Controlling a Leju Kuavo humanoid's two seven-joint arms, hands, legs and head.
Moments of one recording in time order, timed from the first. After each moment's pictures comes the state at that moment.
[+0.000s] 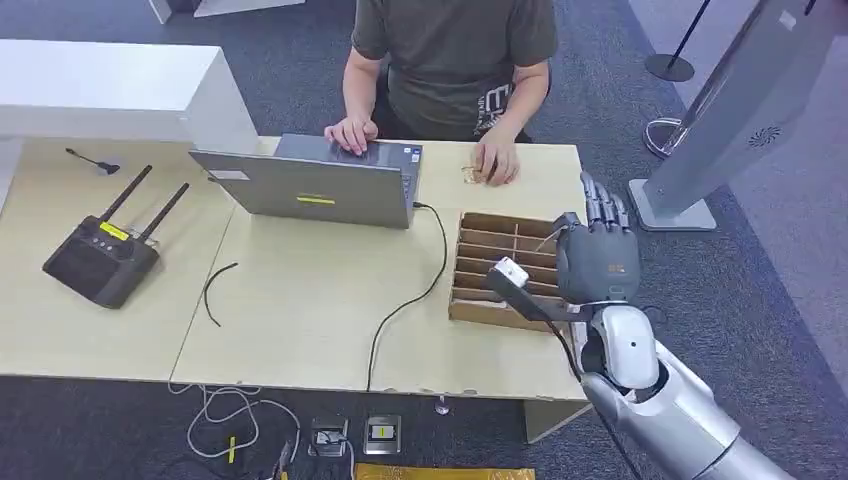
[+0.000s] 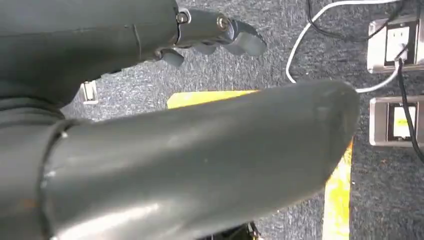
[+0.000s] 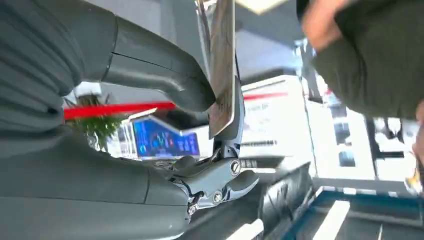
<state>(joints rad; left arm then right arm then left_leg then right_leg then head) -0.18 0.07 -1.15 -0.39 0.96 0.54 0.00 -0.57 -0.40 0.89 -1.46 1.14 -0.50 0.60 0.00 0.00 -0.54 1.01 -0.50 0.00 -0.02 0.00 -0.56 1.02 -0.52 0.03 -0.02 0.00</state>
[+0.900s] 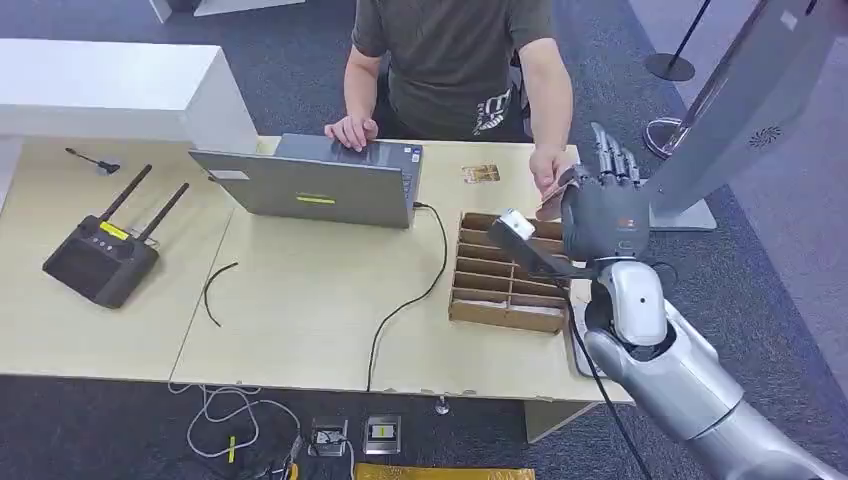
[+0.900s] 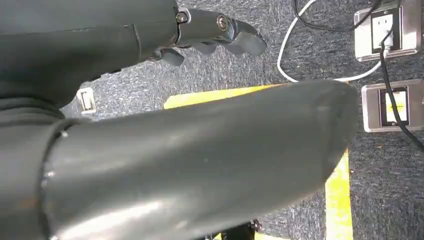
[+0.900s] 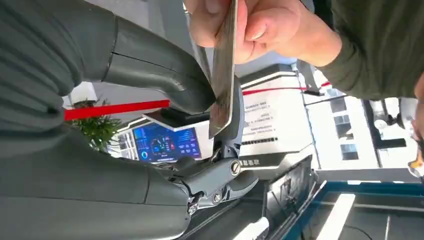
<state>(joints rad) -0.20 0.05 -1.15 -0.39 0.88 0.53 0.03 -0.67 -0.36 0.85 -1.41 1.06 -0.48 0.56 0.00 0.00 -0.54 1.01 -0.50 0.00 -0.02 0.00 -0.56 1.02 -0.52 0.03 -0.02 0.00</state>
